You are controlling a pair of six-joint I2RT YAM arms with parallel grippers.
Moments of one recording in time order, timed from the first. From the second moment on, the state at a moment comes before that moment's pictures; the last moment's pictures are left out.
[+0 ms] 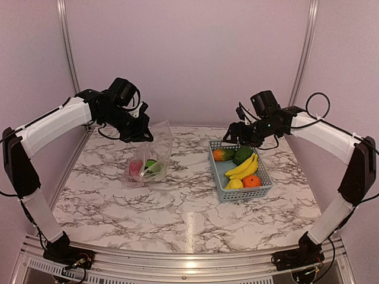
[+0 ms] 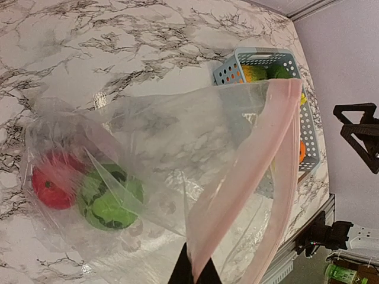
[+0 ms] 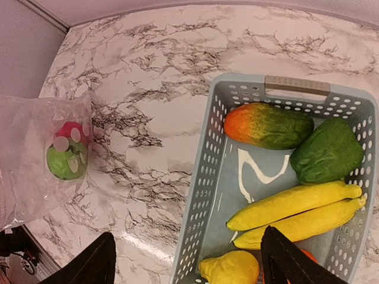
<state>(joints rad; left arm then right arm) -0.58 1.72 1.71 -0.90 0.26 -0.53 0.47 1.61 1.48 -0.66 -0.21 0.36</state>
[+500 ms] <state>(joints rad) -0.58 1.72 1.62 -0.80 0.31 -0.58 0.32 1.57 1.27 -0.67 -0.10 0.37</state>
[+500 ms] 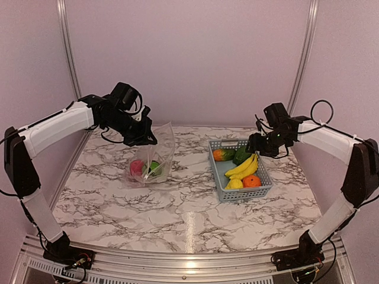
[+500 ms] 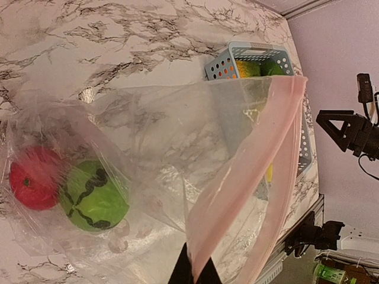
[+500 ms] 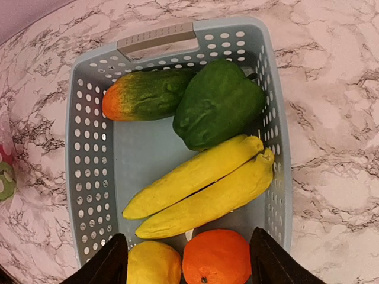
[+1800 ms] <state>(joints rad) -0.58 1.74 1.61 -0.78 0.34 -0.58 0.35 1.77 1.22 -0.85 -0.12 0.19</state>
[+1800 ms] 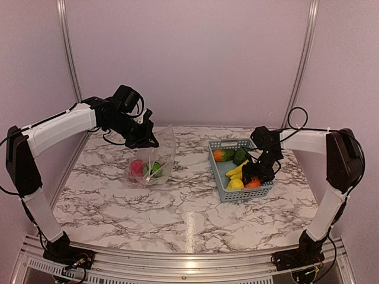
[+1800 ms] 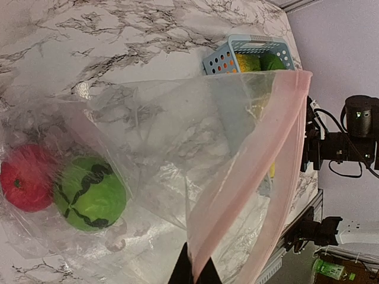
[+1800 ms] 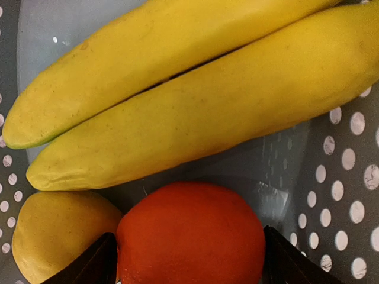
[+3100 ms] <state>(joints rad) -0.58 1.80 1.64 -0.78 0.36 -0.58 0.50 1.72 1.70 -0.90 -0.14 0.21</state>
